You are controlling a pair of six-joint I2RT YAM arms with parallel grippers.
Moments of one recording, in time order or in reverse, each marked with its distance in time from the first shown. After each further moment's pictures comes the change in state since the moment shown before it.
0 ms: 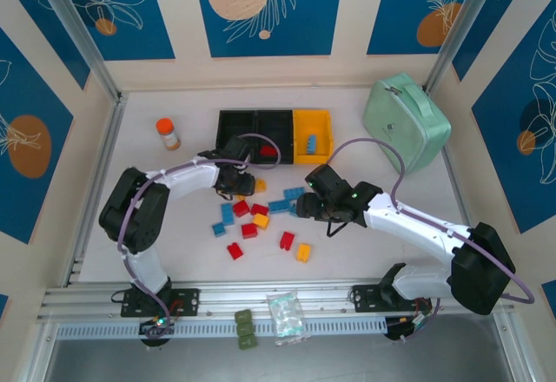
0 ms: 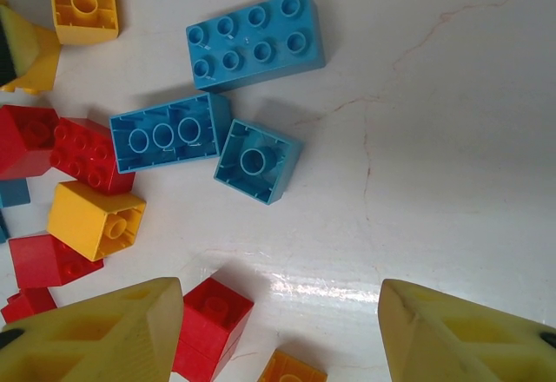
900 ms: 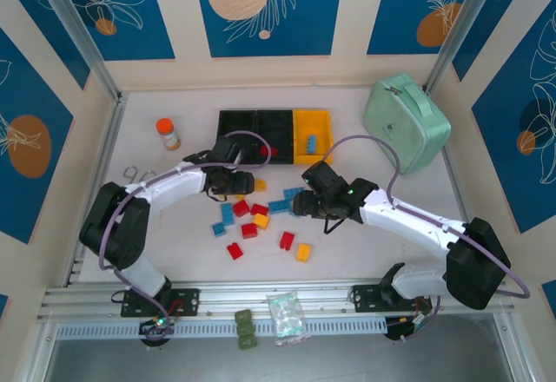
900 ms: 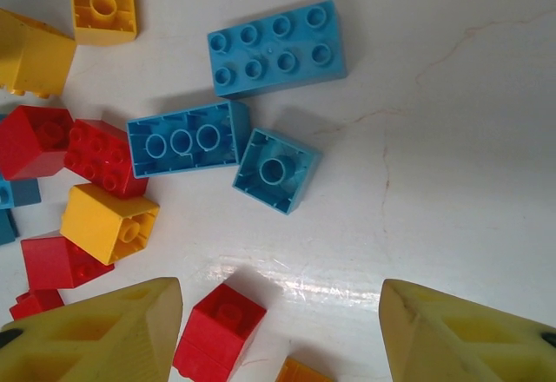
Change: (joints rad) left arm 0.033 -0.145 -0.072 0.016 0.053 -0.069; right arm 0.002 0.035 0.033 -0.001 -0.008 -0.021
